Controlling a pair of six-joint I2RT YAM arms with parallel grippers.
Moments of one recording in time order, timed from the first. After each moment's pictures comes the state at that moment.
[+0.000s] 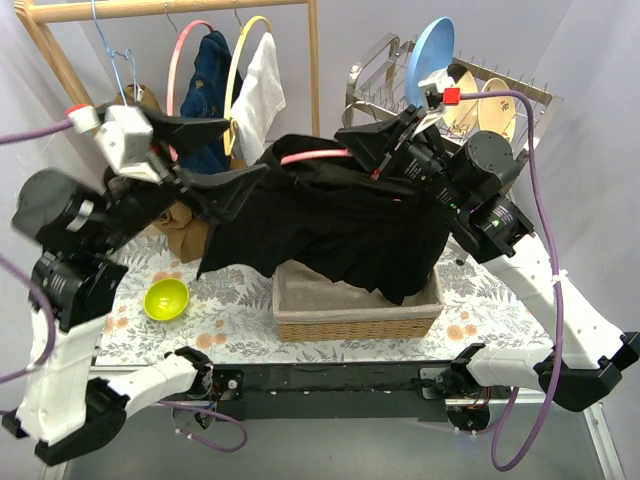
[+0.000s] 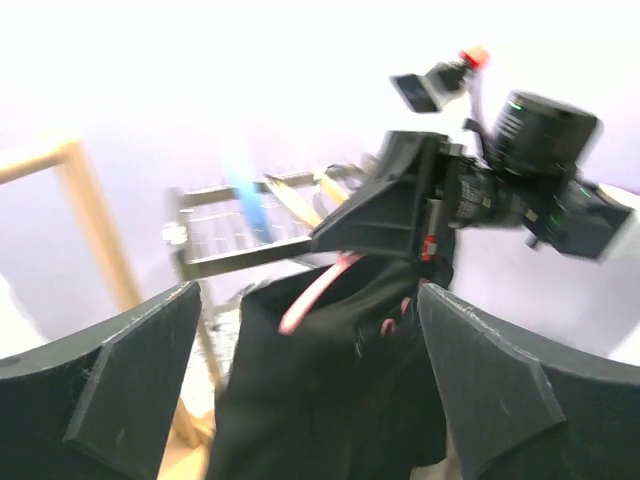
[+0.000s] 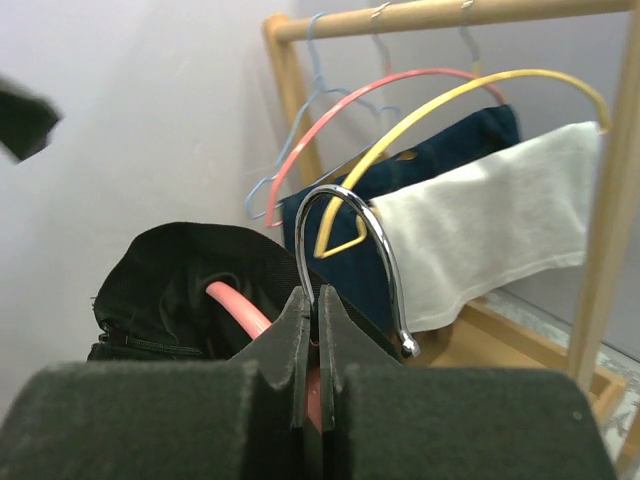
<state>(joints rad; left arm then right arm) -0.55 0.98 1.77 -0.42 0.33 -0.09 0.73 1.21 1.53 0.00 -0.21 0.34</state>
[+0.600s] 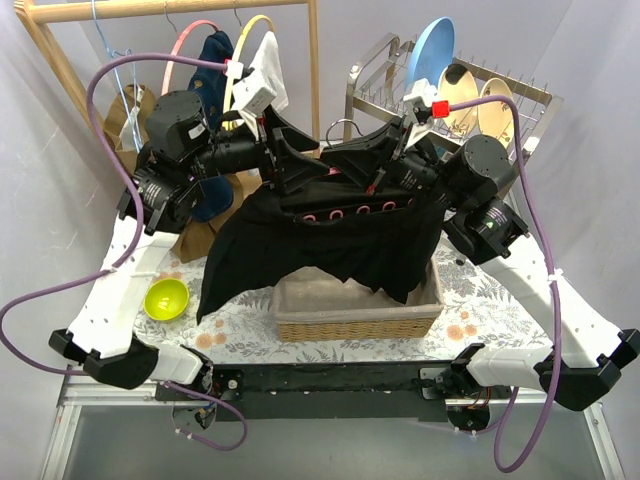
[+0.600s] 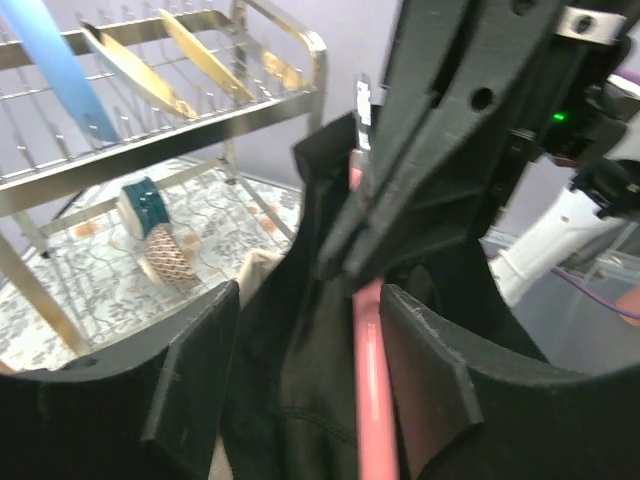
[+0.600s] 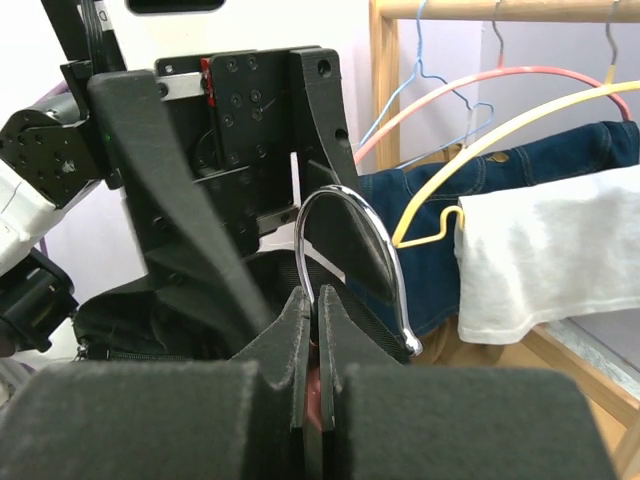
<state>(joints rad) -0.54 1.37 1.91 -0.52 0.74 -0.12 0.74 1.21 1.51 0.05 -0.45 0.31</state>
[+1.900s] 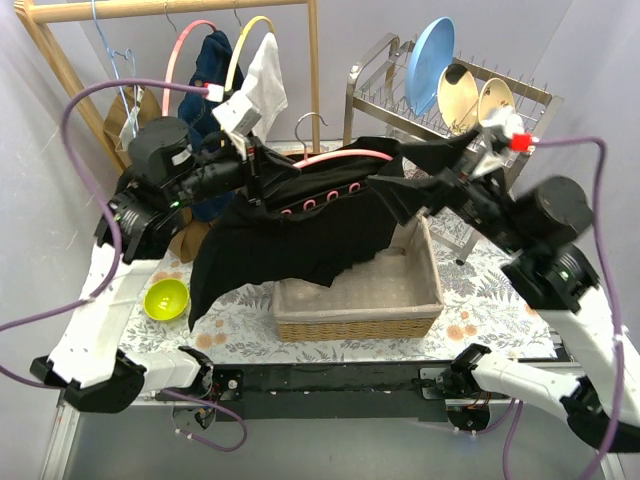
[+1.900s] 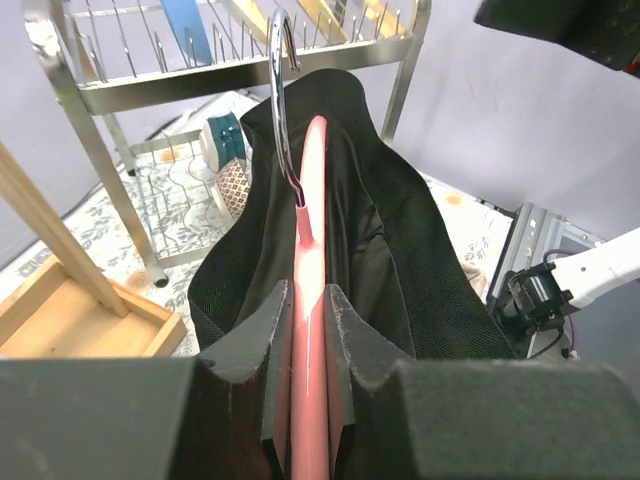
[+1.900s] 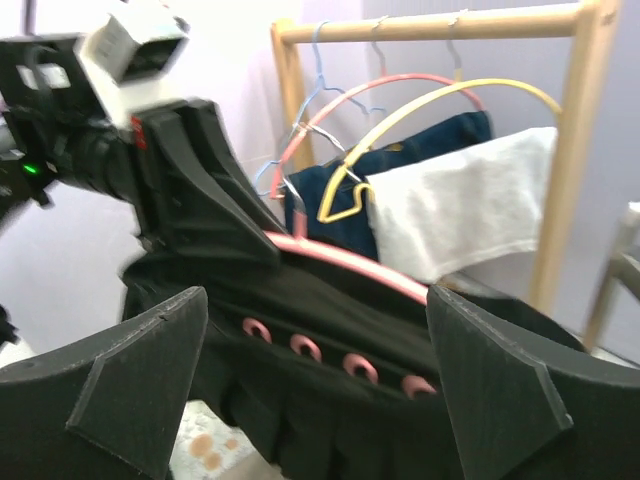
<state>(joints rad) -0.55 1.24 1.80 -0.65 0.51 -0.05 0.75 0.97 1.47 -0.18 -0.22 0.25</state>
